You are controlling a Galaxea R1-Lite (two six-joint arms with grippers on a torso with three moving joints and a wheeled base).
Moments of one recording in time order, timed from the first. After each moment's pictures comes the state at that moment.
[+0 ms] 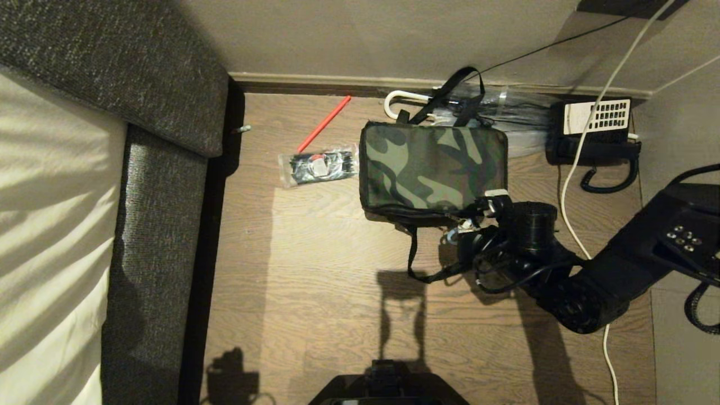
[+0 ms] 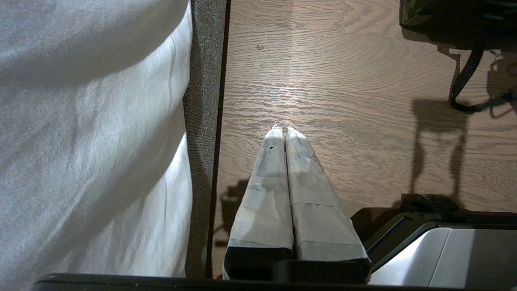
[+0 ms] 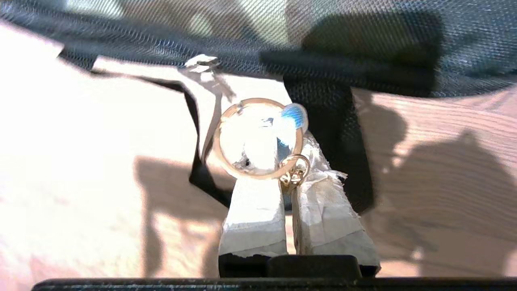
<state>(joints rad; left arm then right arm) 0.00 0.00 0.00 0.00 0.00 0.01 0.38 2.13 -0.82 -1.07 -0.21 0.02</state>
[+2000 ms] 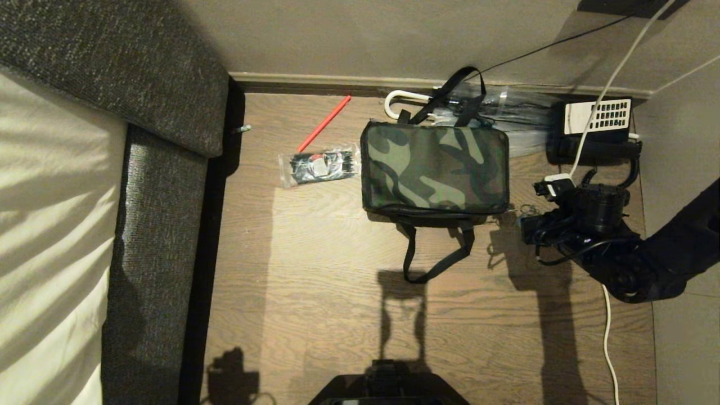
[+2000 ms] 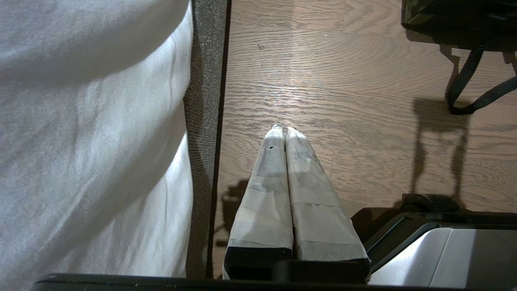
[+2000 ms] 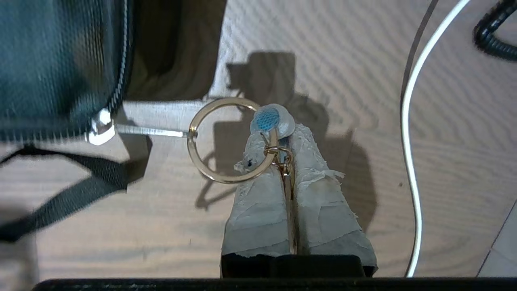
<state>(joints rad) 0.00 0.00 0.00 0.00 0.00 0.01 0.06 2.10 -0.87 -1.00 -0.21 -0.19</state>
